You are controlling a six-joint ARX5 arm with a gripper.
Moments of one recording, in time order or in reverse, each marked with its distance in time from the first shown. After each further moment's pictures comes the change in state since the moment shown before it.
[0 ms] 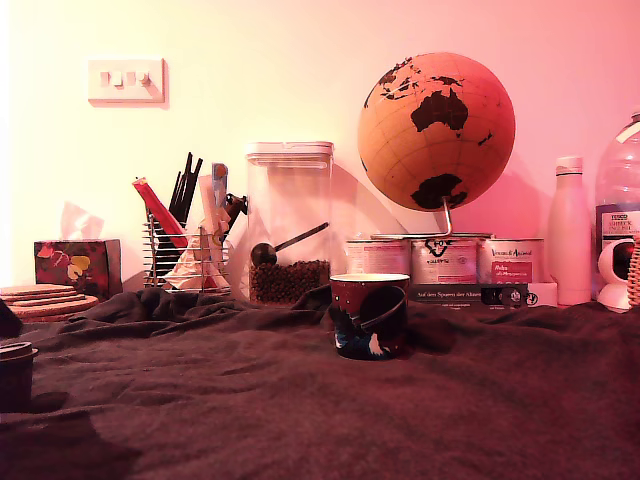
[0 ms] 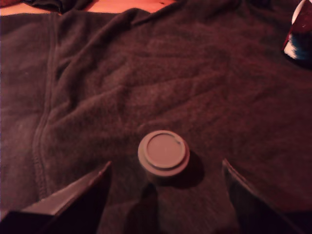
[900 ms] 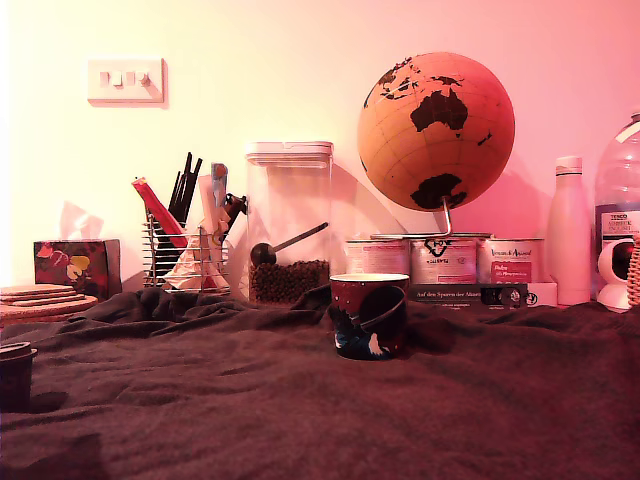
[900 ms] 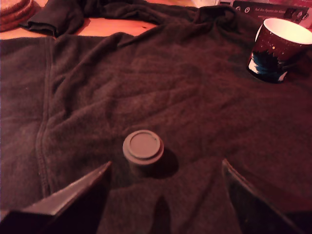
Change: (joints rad) arm 0.000 -0.528 0.003 -0.466 0.049 -0.010
